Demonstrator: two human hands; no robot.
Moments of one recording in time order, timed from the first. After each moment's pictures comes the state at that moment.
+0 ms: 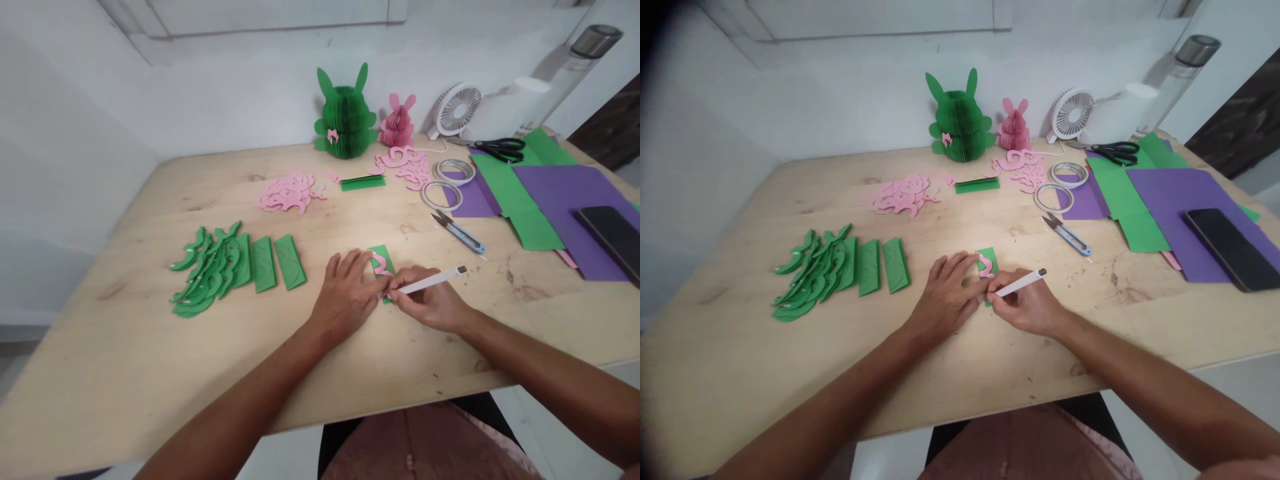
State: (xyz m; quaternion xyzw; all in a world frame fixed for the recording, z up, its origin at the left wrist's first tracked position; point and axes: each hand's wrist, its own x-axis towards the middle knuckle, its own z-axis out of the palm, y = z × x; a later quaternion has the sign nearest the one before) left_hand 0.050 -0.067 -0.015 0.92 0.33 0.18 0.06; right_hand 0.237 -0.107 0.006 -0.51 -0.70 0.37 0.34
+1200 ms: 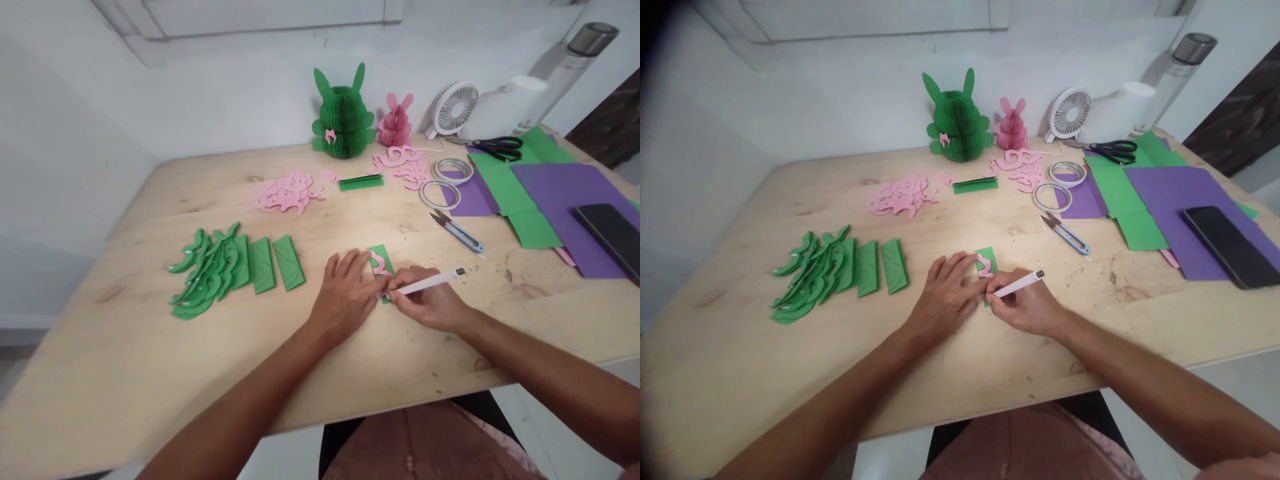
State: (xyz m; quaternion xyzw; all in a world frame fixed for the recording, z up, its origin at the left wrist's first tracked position) left_hand 0.050 -0.067 -0.014 0.93 0.33 0.18 0.05; right_hand 0.236 -0.106 0.007 -0.49 -0.72 0.34 0.36
